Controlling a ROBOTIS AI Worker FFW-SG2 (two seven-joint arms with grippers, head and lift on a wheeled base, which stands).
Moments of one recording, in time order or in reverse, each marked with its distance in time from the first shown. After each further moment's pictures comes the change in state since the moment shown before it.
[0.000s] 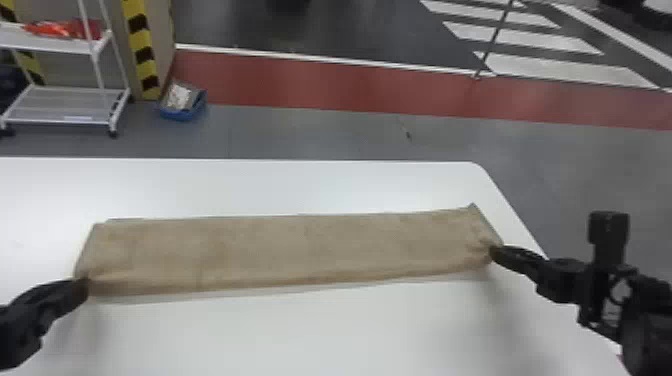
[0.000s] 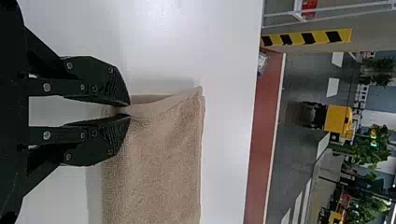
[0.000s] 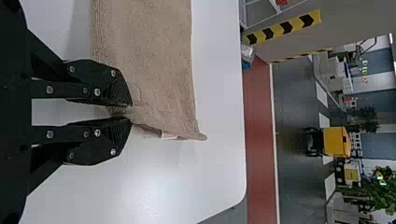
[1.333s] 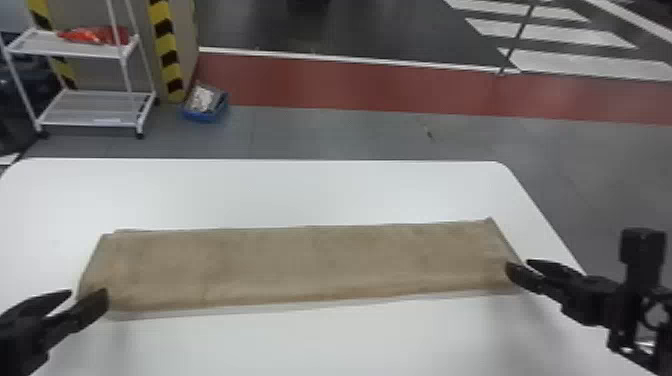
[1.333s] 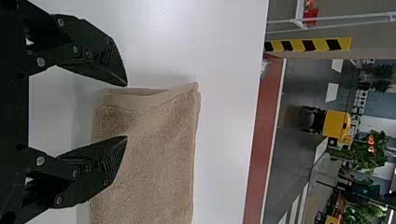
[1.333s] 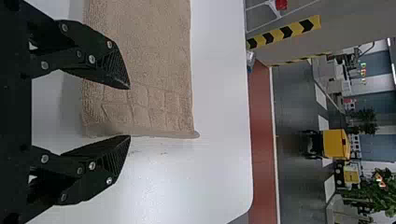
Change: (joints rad) left arm 0.078 -0.011 0.073 -0.059 0.018 0.000 -0.035; right arm 0.087 0.048 -0.015 -0.093 -0.006 -0.004 -0.013
